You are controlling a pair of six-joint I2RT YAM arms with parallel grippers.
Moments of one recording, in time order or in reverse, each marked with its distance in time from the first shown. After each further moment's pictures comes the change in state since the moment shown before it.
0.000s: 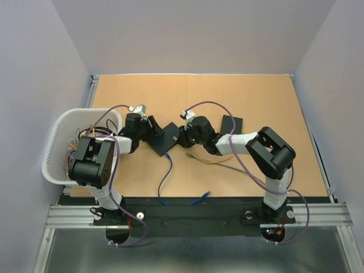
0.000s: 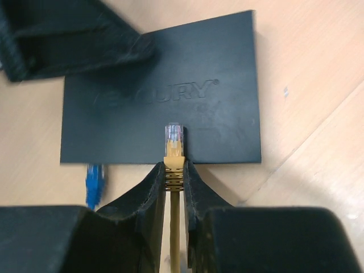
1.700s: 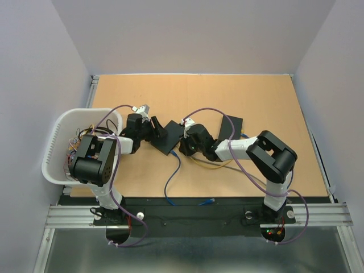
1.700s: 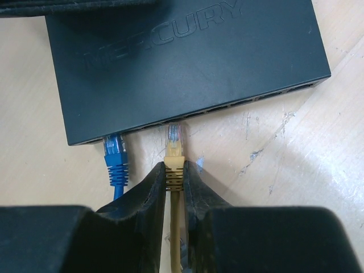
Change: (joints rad) left arm -0.010 0.017 -0.021 0.077 0.078 0.002; right arm 0.072 -0.034 -0.055 -0.075 0.116 0.010
